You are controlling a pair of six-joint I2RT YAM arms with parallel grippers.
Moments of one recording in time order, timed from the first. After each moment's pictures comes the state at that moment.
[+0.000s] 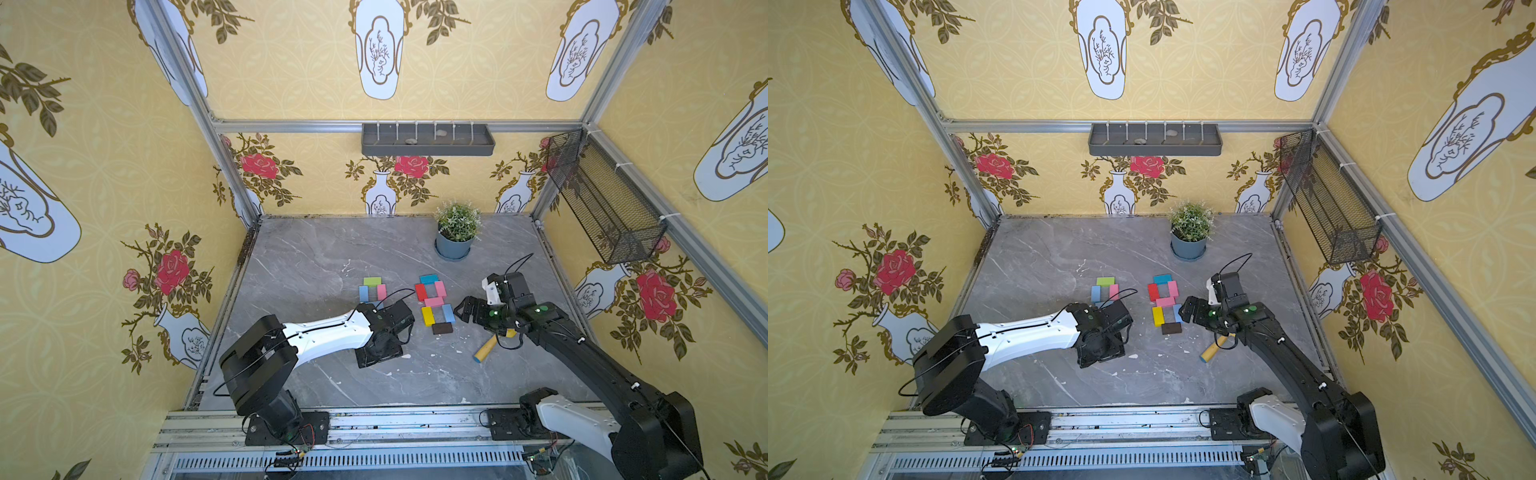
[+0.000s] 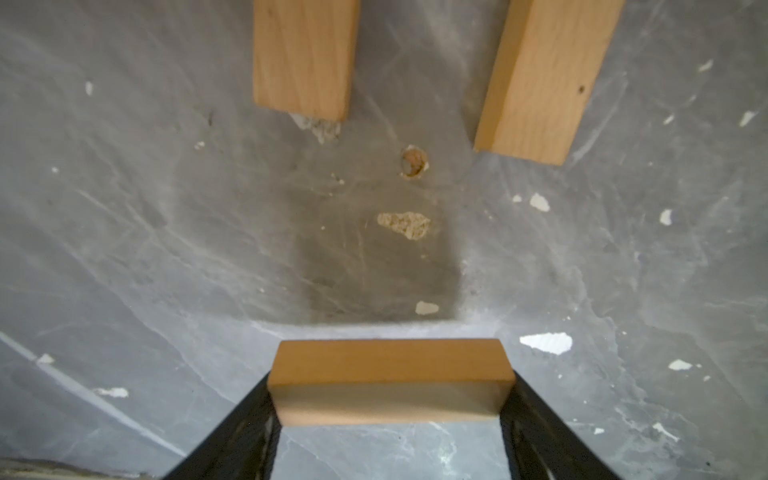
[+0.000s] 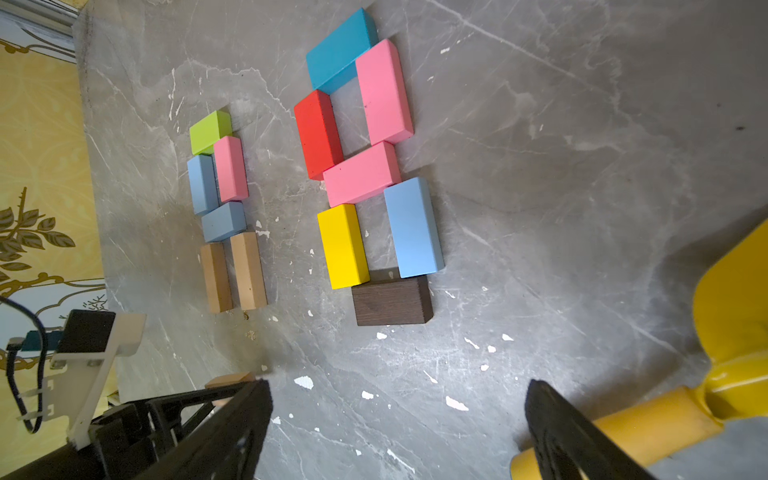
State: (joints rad) left arm -0.99 1.62 0.98 -0.84 -0.05 -1.23; right arm 0.40 1.08 0.70 -0.60 -0.29 0.59
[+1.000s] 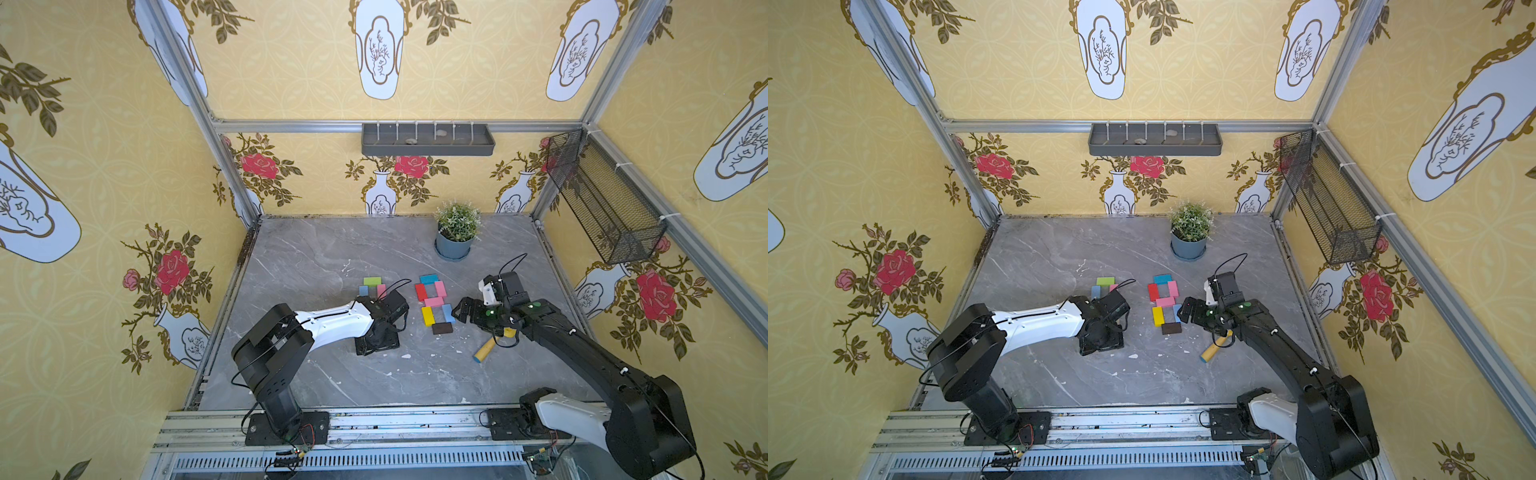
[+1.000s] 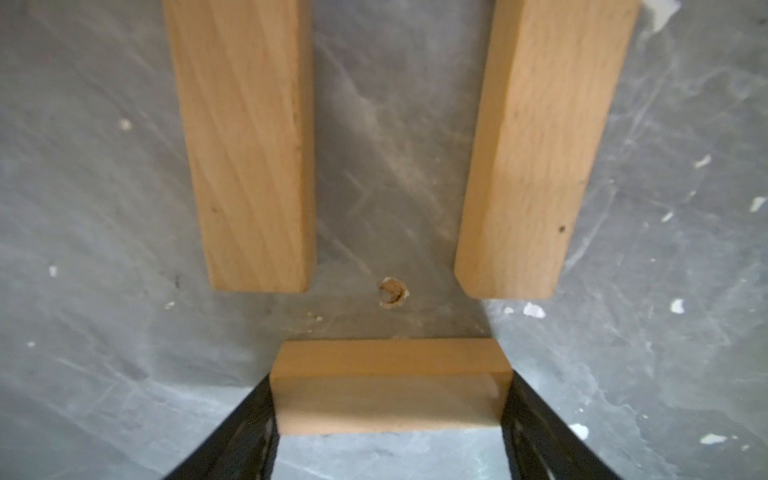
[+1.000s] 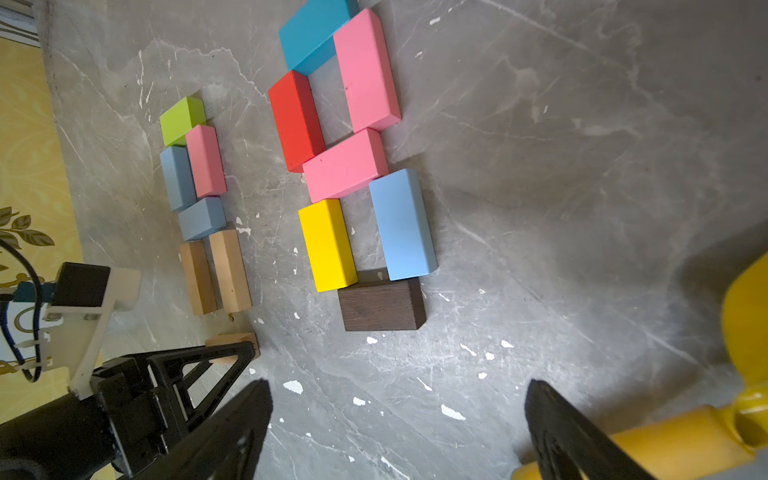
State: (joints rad) left arm -0.89 1.71 0.99 -0.73 -0.04 -1.02; right arm 0.40 1.16 0.70 -0.57 -0.30 0.59
